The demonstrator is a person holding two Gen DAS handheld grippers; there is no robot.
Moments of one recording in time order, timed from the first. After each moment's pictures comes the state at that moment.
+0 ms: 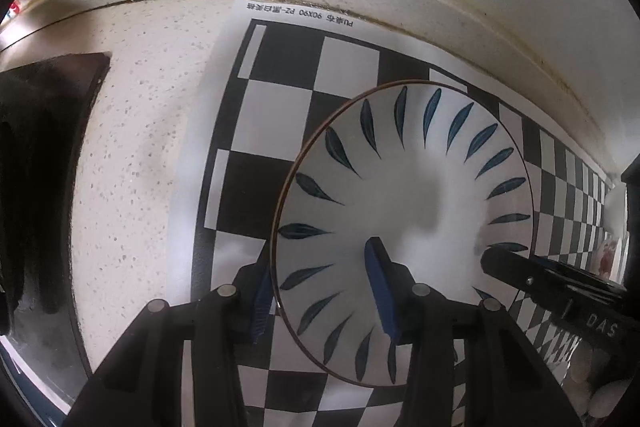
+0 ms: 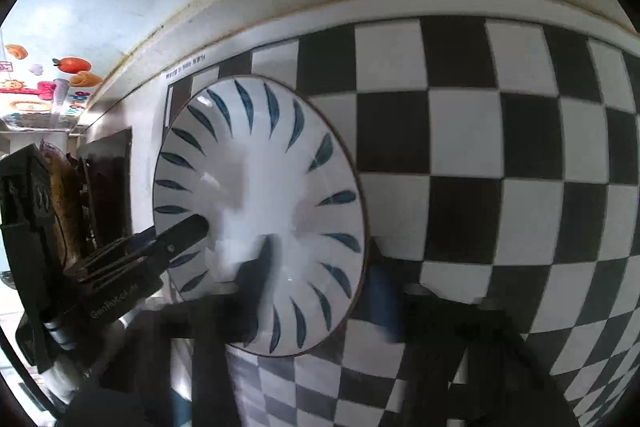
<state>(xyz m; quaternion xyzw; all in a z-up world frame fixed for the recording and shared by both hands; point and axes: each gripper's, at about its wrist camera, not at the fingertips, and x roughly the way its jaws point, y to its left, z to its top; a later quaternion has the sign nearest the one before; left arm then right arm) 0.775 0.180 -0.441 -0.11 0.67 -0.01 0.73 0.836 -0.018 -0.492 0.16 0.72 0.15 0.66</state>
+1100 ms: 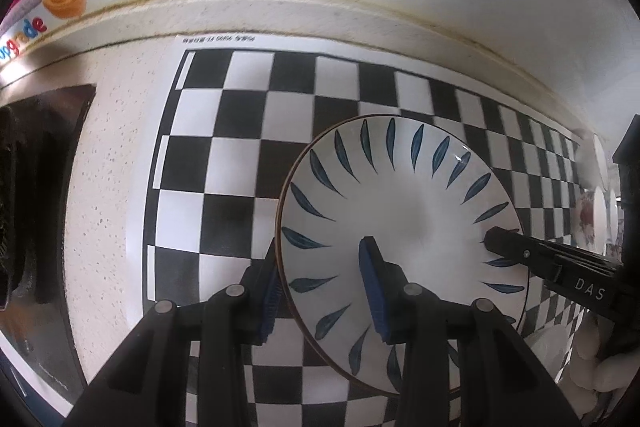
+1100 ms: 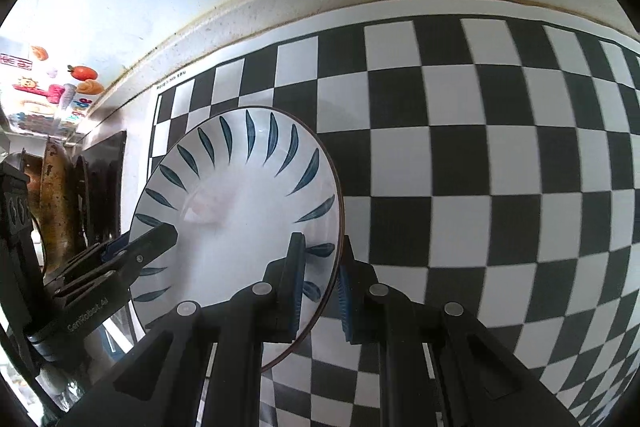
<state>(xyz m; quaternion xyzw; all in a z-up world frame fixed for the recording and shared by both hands) 0.715 0.112 -0.391 -0.07 0.63 -0.06 0.77 0.780 -0.098 -0.448 0.16 0.67 0.13 0.72</state>
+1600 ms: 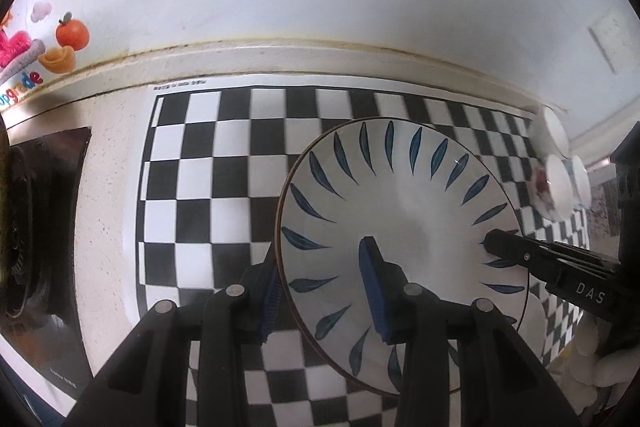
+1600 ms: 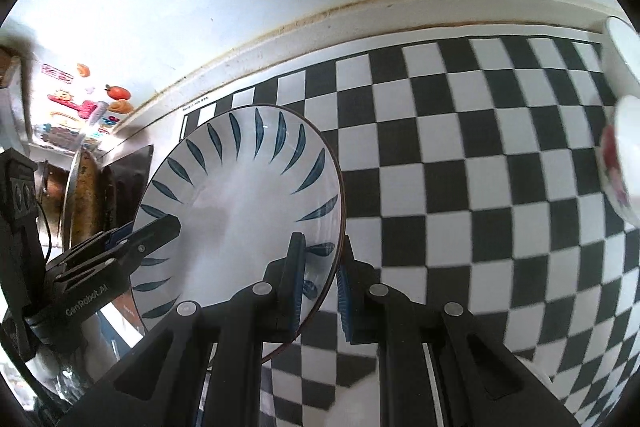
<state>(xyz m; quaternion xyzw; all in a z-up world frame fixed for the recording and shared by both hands) 0.682 0.081 -0.332 -0.03 0.59 -0.12 0.80 0.711 -0.161 -0.379 0.18 0.61 0.13 0.76</state>
